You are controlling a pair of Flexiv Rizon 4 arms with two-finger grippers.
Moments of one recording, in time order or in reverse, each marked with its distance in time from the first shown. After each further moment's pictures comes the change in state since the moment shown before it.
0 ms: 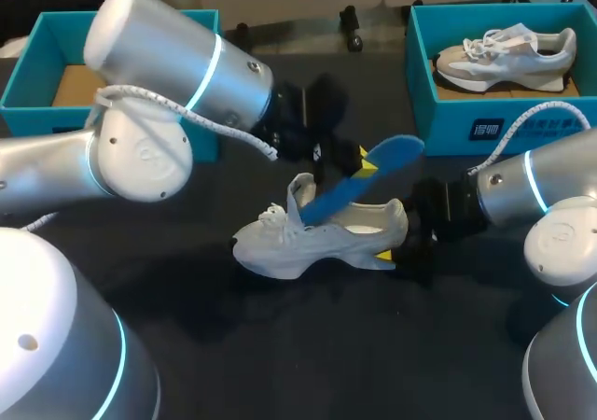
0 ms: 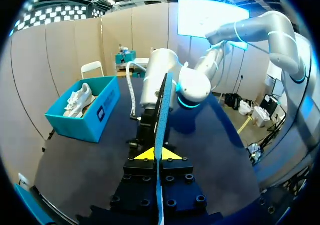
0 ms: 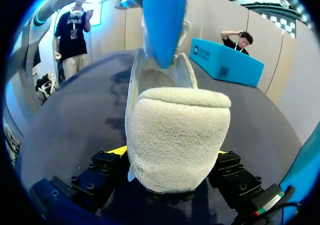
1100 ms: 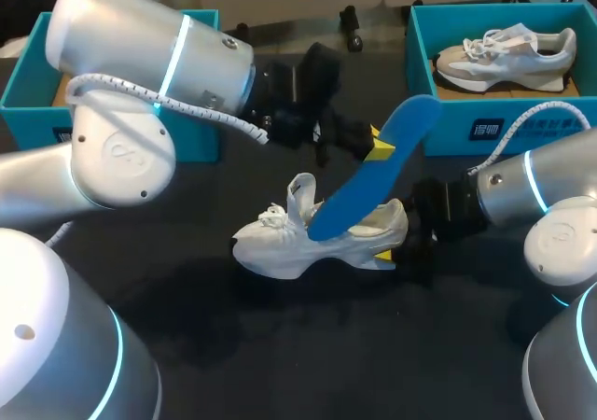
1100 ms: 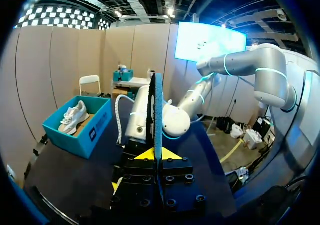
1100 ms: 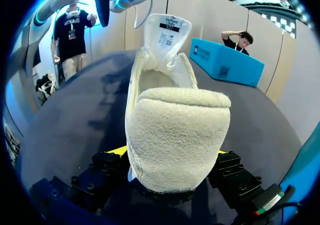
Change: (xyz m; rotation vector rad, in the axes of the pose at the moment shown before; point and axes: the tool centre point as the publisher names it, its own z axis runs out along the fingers) left arm 0.043 -0.065 -0.037 0.166 0.051 -0.083; right arm 0.000 0.000 0.000 0.000 0.000 0.000
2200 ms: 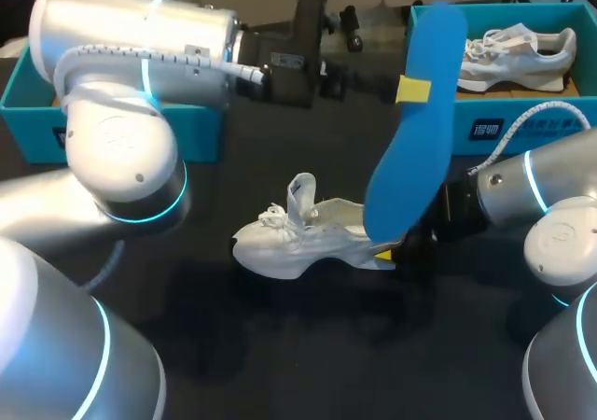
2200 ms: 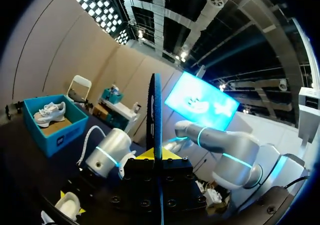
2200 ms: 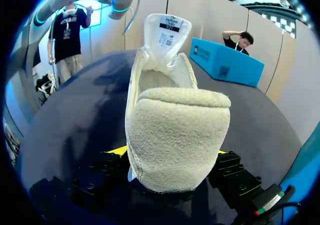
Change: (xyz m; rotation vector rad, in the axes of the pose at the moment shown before) left arm 0.052 -0.116 -0.034 0.343 0.199 -0.424; right arm 0.000 0.000 0.000 0.000 0.000 0.000
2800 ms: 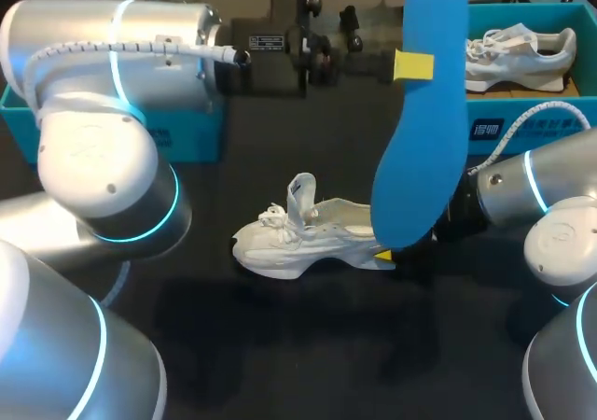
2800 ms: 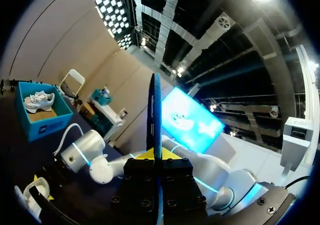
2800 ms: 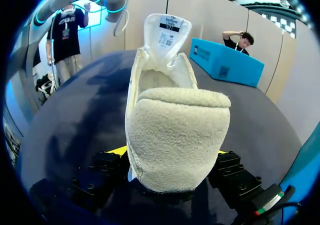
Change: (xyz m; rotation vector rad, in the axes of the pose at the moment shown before) left arm 0.067 -0.024 -0.013 0.087 0.111 -0.186; right arm 0.000 0.000 0.000 0.000 0.000 0.000
